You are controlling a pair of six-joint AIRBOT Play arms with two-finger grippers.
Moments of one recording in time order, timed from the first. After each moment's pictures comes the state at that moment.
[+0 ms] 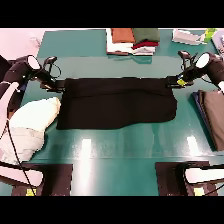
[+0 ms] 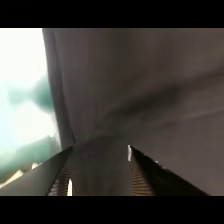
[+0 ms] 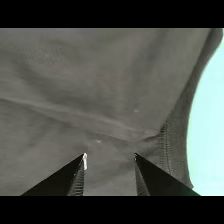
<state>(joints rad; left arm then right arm) -0.02 -1.59 1.44 1.37 -1.20 -1.49 -0.05 -1.51 1.41 -1.39 1.18 1.52</state>
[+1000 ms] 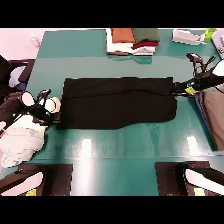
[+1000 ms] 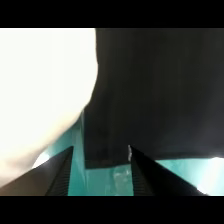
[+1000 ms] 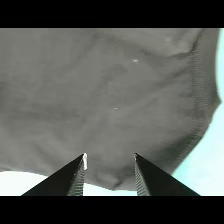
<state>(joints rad) -0.02 -1.14 0.76 1.41 -1.15 -1.62 -0.05 -1.18 1.17 -1.33 1.27 1.51</state>
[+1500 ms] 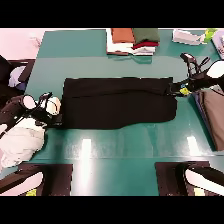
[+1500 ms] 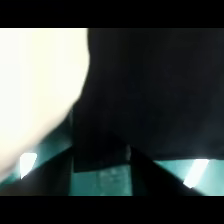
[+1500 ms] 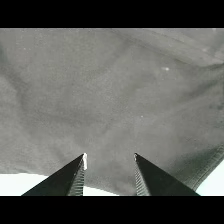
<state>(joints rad) -0.02 -1.14 0.71 1.35 -1.12 -1.62 0.01 -1.18 1.15 -1.30 1.22 1.51</state>
